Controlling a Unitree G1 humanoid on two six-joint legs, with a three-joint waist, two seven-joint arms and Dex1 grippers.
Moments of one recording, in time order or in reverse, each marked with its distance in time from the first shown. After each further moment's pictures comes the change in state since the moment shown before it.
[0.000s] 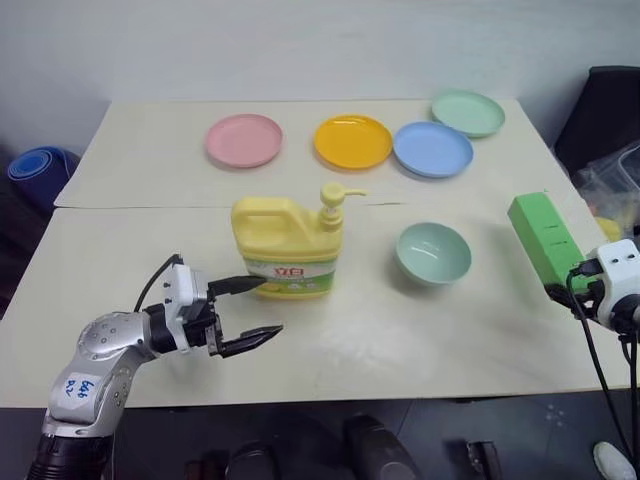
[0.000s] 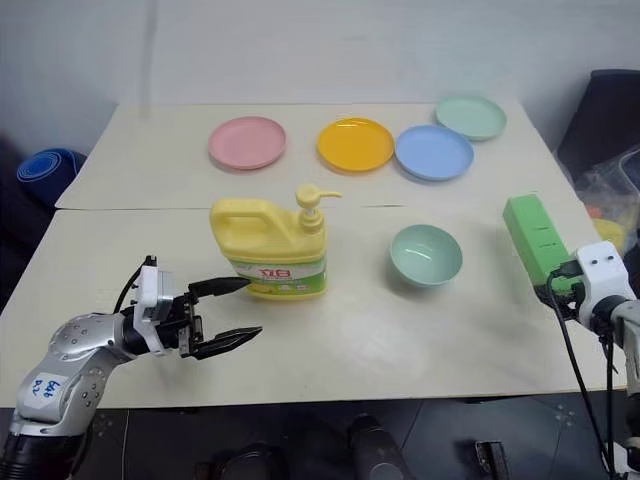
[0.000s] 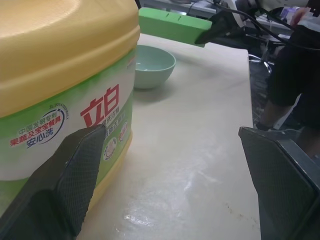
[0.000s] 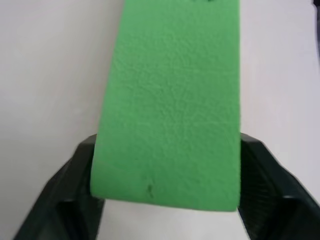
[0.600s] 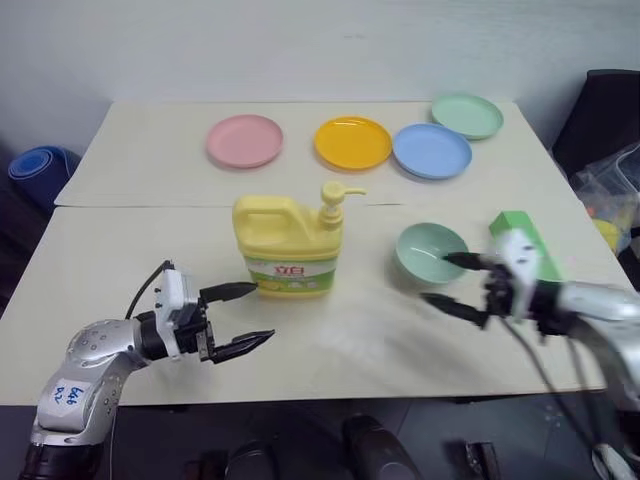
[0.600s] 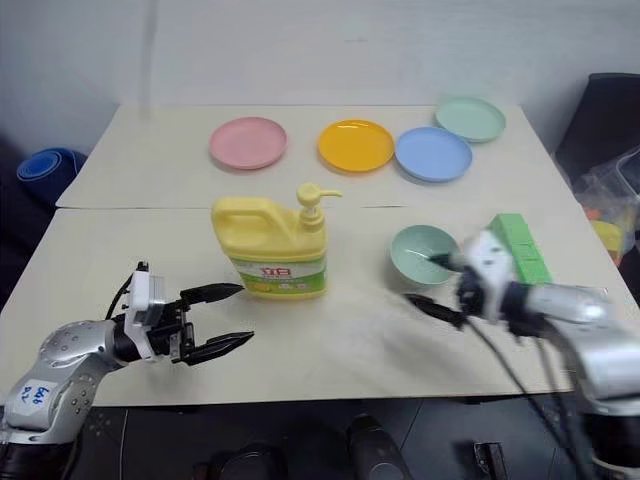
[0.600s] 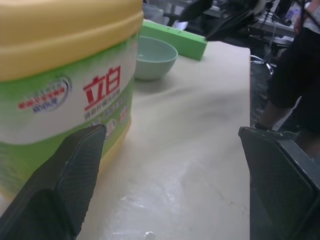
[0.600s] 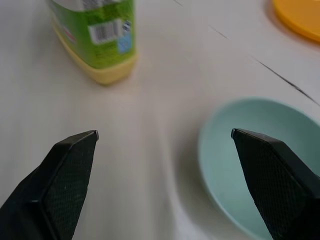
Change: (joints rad) left arm 0.057 0.021 0.032 -0.009 -0.024 0.023 -0.001; right arm -0.043 0.148 0.298 -0.610 0.178 0.070 0.148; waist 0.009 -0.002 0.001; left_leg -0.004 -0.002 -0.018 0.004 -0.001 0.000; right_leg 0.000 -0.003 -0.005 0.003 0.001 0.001
